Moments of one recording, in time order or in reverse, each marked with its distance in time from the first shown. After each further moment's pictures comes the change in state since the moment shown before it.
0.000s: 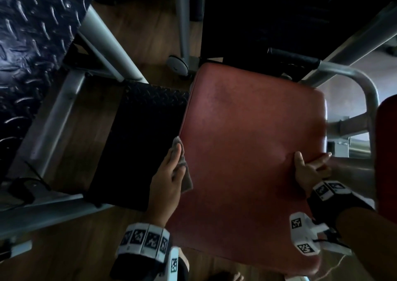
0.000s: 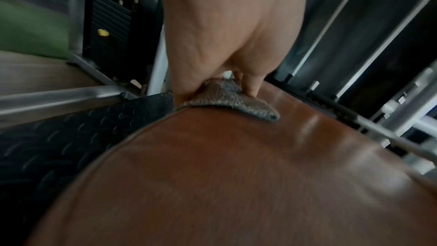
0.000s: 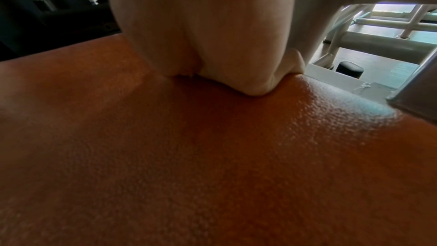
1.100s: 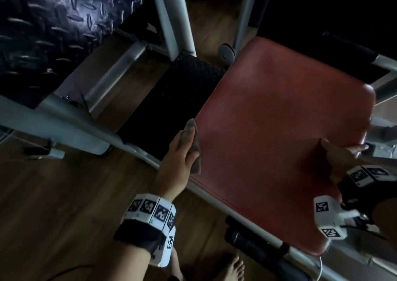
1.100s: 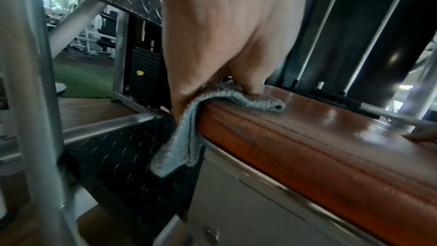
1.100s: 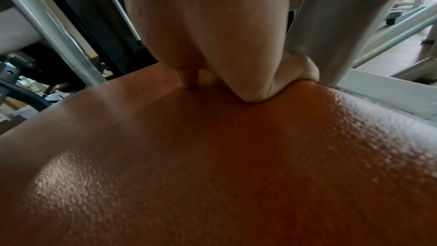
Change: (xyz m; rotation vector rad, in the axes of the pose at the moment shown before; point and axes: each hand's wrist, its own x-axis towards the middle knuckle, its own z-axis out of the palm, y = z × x) left_hand -0.116 -0.040 0.019 0.140 0.127 -0.056; right_hand 0.015 0.007 0.000 0.362 -0.158 -0.220
